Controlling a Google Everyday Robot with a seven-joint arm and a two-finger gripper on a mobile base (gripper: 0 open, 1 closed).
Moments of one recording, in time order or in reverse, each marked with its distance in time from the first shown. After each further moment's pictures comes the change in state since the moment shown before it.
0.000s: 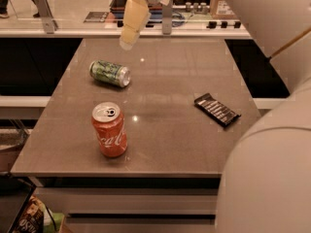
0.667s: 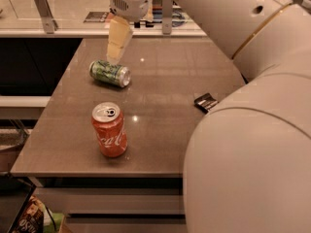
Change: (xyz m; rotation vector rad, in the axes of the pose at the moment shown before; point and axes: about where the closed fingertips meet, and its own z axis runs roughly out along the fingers) arm -0.023 0.018 0.052 -0.033 0.082 -0.024
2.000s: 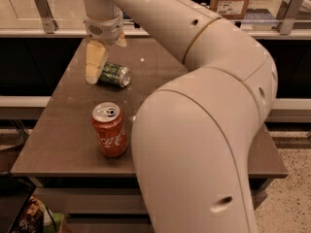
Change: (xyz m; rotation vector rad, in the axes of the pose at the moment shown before) arm -0.054 0.041 0.079 -0.151 0.059 -0.105
